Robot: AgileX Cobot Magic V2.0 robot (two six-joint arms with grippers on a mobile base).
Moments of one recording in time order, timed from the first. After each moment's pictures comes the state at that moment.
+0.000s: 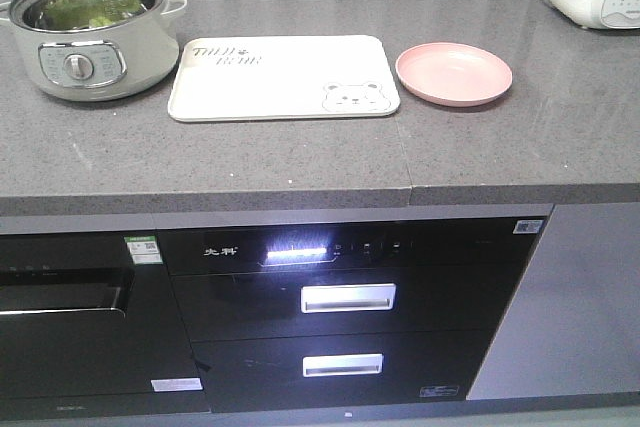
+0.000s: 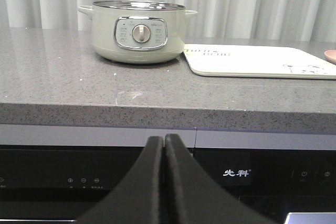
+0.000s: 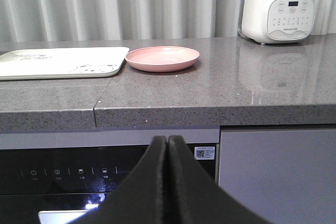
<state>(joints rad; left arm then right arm) 0.03 -0.01 0.02 -0.10 0.13 0.00 0.02 -0.01 0.03 -0.07 0.10 0.11</state>
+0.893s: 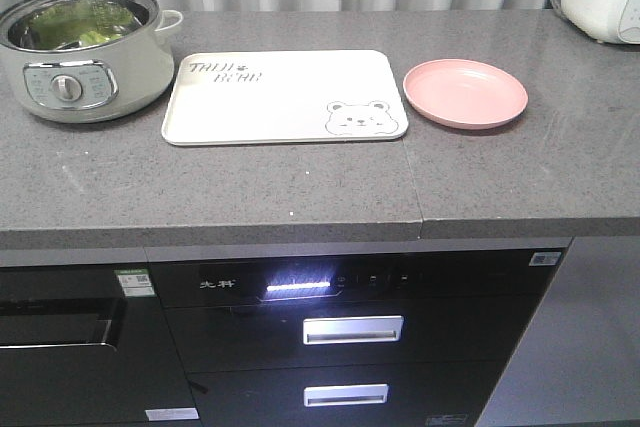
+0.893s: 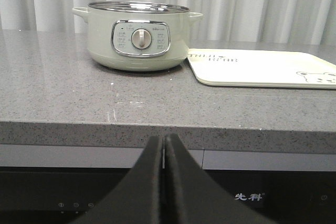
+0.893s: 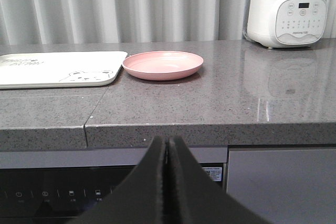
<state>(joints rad) 0.03 -0.01 0.02 -0.10 0.13 0.00 0.02 -0.01 0.03 -0.07 0.10 0.11</state>
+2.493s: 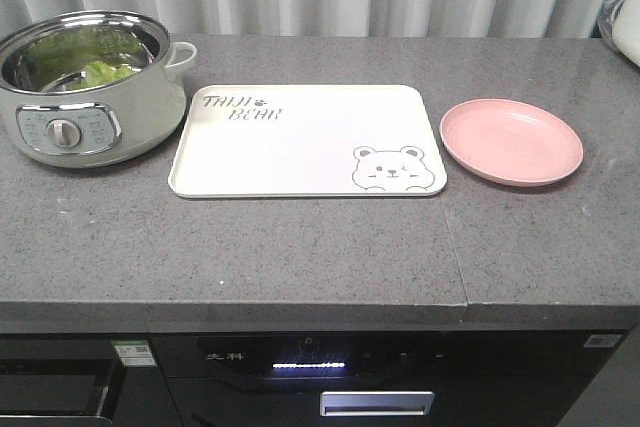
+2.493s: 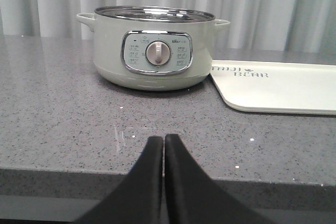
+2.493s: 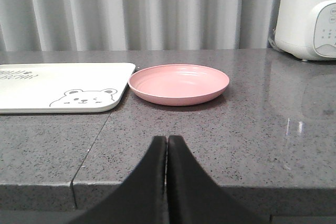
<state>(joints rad) 0.03 -0.01 0.02 -0.10 0.13 0.00 0.02 -0.01 0.03 -0.07 0.10 0.11</state>
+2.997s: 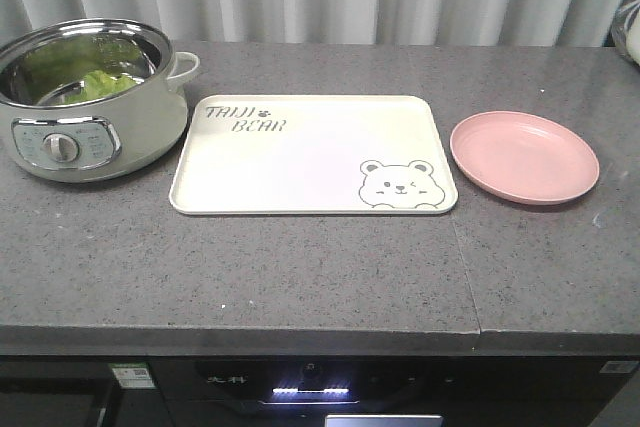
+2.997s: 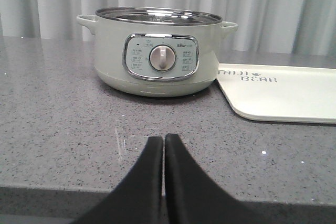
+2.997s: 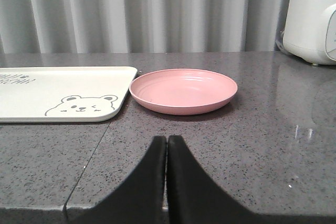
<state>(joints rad) 0.03 -0.01 0.02 -0.10 0.13 0.00 0.02 -0.01 0.03 -0.07 0.10 0.11</state>
